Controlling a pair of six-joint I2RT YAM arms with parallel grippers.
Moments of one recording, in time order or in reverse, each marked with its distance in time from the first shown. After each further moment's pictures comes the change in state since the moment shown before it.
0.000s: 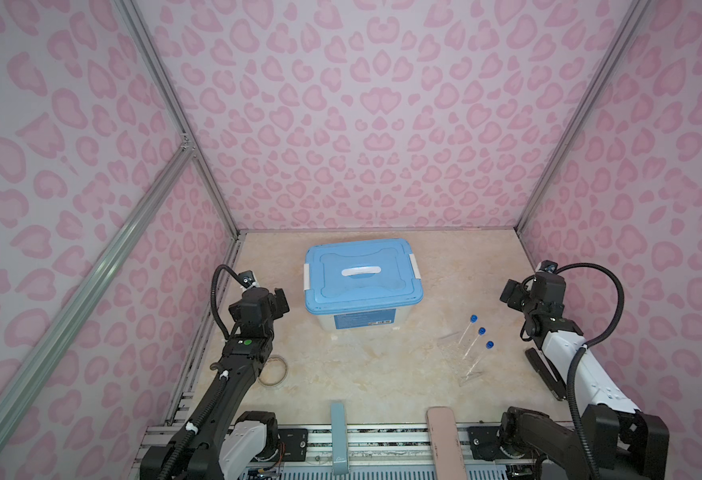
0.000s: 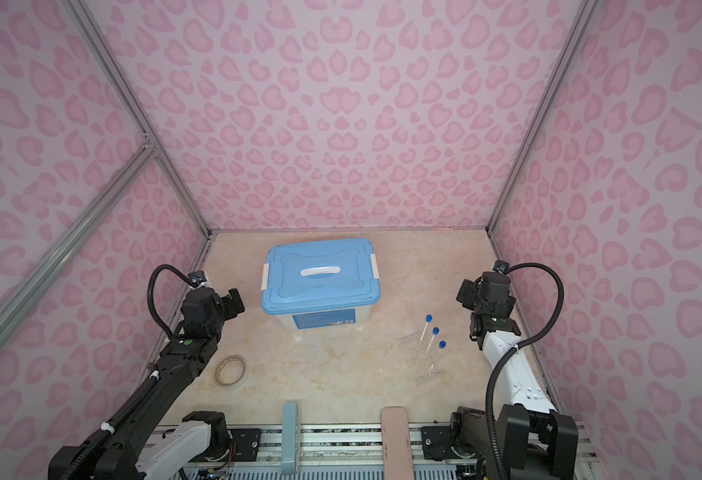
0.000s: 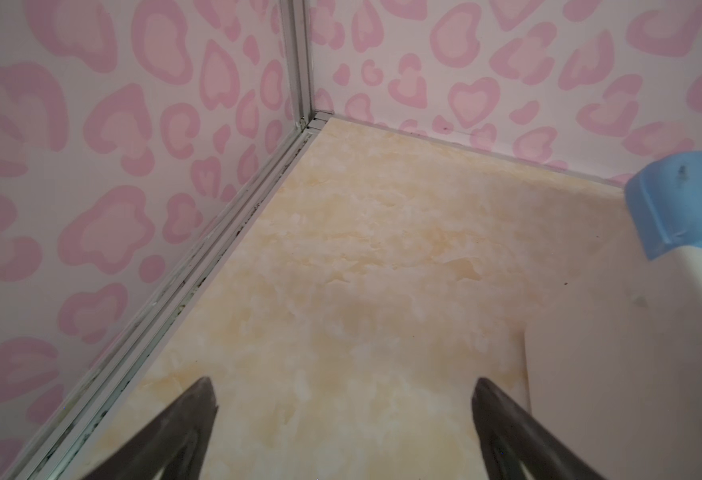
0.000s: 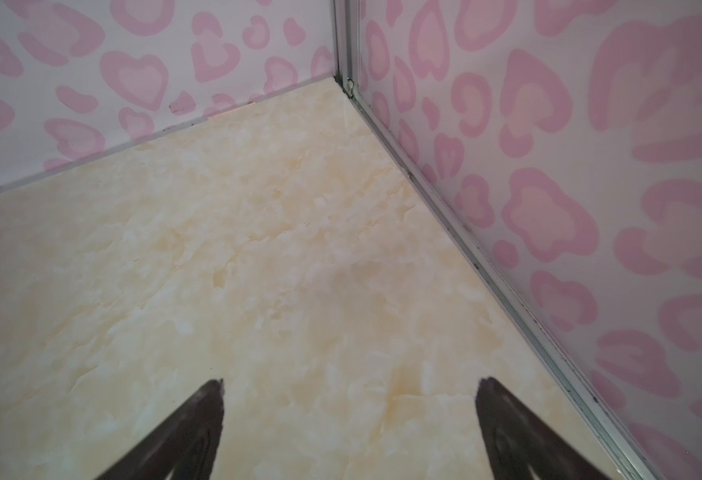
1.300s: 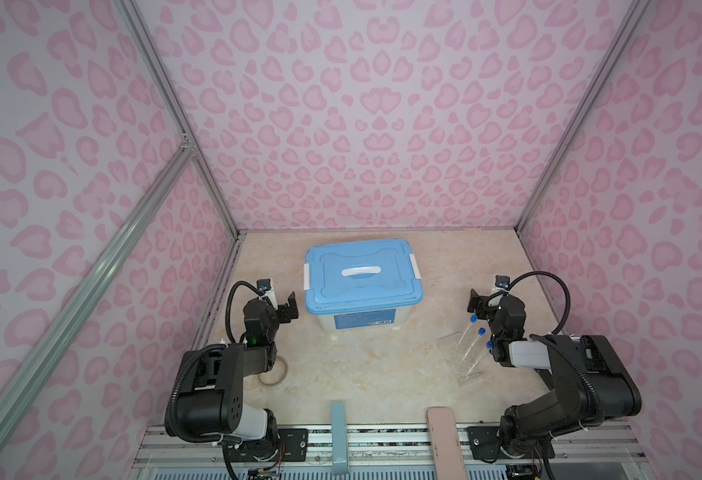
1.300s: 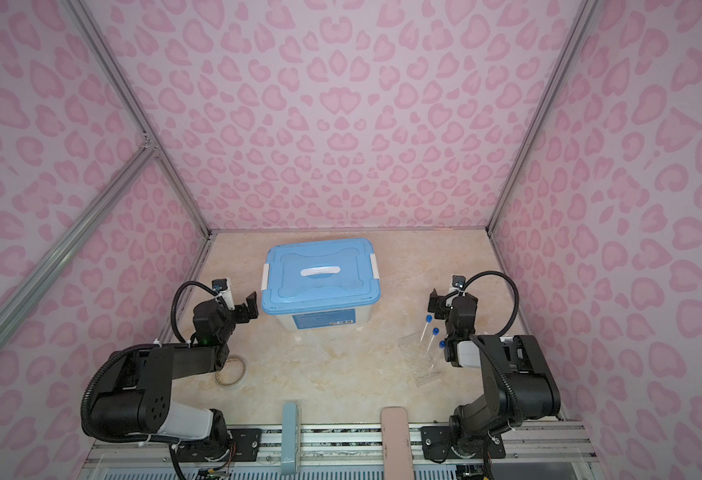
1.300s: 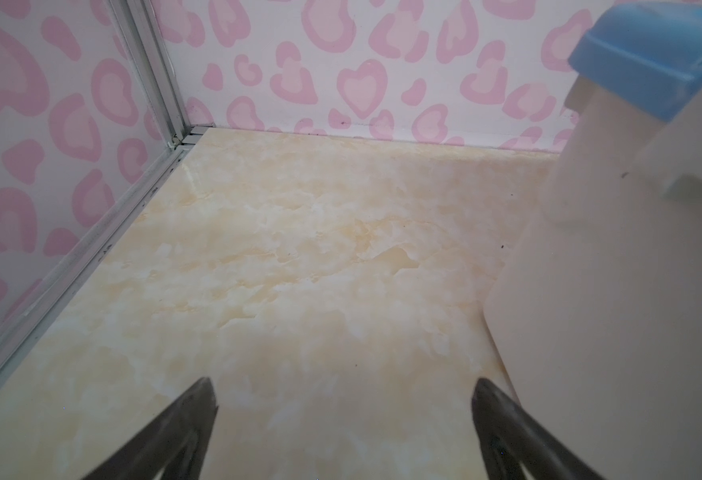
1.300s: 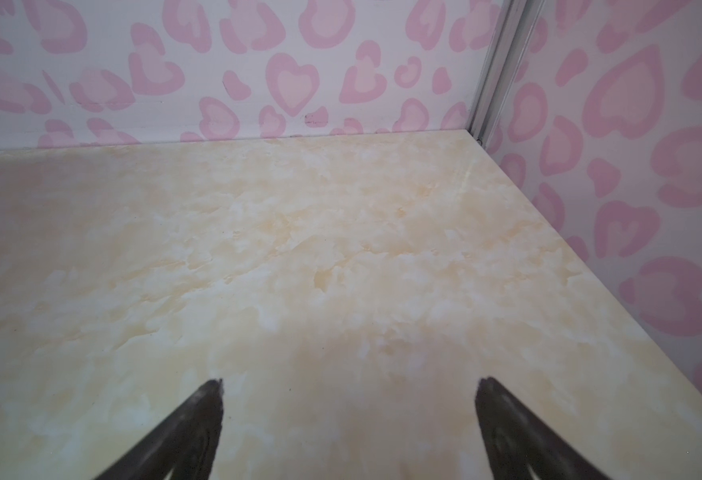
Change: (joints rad) left arm 0.119 0.467 -0.194 0.829 0.477 0.183; right arm 0.174 0.366 -0.332 0.977 -0.044 -0.158
